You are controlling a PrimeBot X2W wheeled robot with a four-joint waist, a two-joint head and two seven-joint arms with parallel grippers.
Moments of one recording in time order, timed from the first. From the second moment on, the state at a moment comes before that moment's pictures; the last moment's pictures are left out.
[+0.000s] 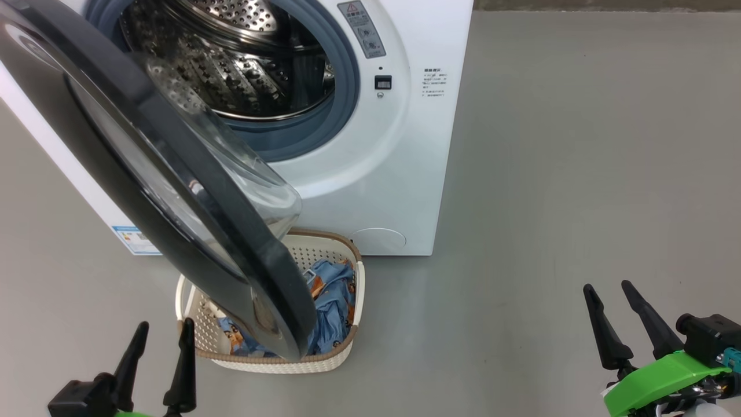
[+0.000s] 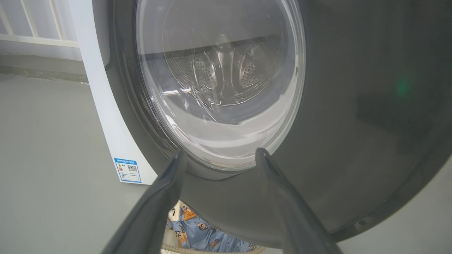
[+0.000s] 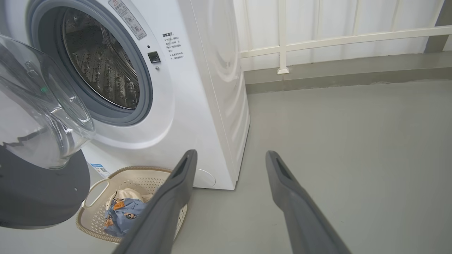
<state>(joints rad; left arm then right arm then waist) 0.02 0.16 -0.08 0.14 -0.39 -0.13 -0.26 -0.10 -0.27 0.08 0.31 0.47 0.13 -0.25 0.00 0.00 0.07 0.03</state>
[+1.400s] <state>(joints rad) -0.09 0.10 -0.35 -0.34 -0.40 -0.13 -0.19 -0.08 -0.26 0.04 0.27 0.42 0.13 -0.25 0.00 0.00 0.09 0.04</state>
